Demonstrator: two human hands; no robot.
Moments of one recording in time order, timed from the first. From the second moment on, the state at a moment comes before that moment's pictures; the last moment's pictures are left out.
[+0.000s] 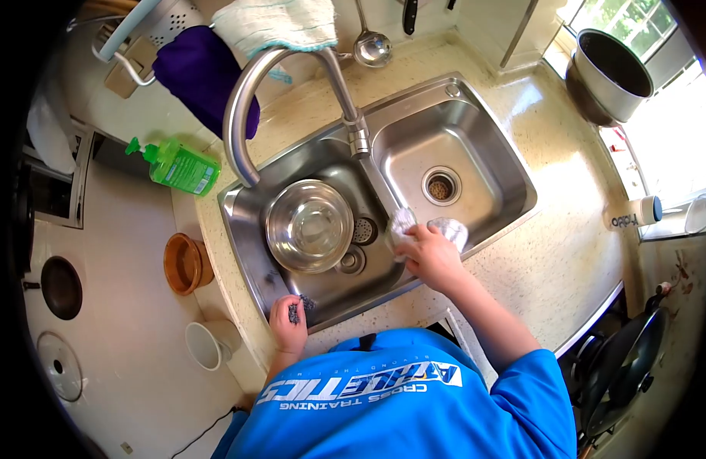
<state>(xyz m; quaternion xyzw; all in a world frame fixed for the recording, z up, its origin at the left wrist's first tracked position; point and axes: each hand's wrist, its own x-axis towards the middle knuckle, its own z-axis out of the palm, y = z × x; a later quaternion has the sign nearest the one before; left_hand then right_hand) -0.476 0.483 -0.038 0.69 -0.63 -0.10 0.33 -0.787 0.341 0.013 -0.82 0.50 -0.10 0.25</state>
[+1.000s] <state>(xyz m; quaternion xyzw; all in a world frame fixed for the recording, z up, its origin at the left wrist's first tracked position) -0.471 0.472 -0.021 0.66 -0.60 -0.18 0.42 -0.734 0.334 0.000 -0.82 0.53 -0.11 0.18</state>
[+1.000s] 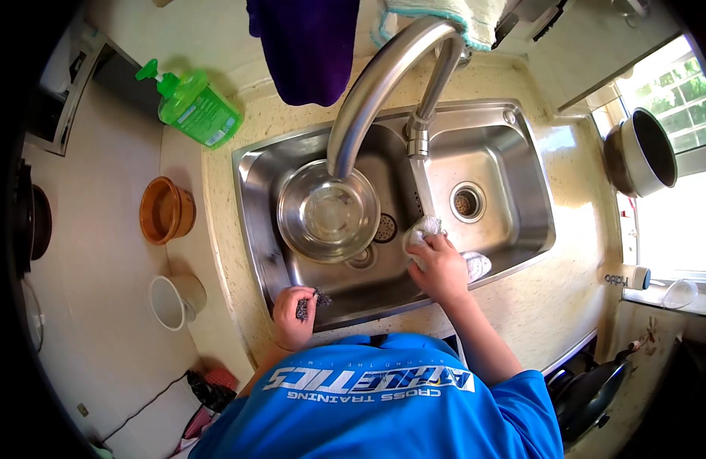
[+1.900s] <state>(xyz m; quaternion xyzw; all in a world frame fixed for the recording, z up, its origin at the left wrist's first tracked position) -0.525 0.158 -0.039 0.60 -0.56 -0.18 0.54 -0.742 0.334 -0.018 -0.78 0.55 -0.27 0.15</state>
